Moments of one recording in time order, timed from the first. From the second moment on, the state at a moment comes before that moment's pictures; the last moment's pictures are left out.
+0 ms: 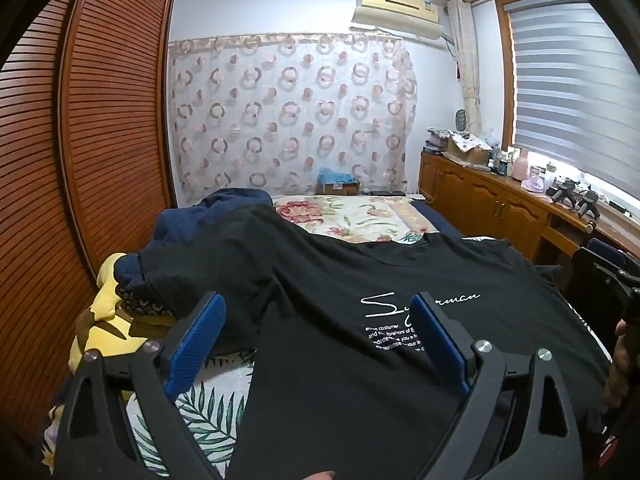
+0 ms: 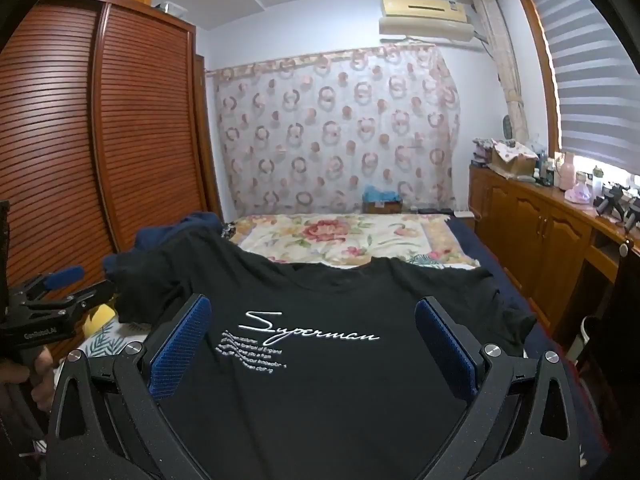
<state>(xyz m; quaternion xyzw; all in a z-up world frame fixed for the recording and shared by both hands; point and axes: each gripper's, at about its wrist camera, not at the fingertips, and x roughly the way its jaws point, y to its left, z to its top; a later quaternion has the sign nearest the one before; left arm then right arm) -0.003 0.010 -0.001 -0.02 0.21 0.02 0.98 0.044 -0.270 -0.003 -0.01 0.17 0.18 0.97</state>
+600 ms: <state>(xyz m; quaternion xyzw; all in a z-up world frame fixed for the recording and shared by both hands) 0.001 0.017 -0.004 -0.02 0.21 0.02 0.98 0.043 -0.269 -0.003 -0.01 0.17 0.18 0.97</state>
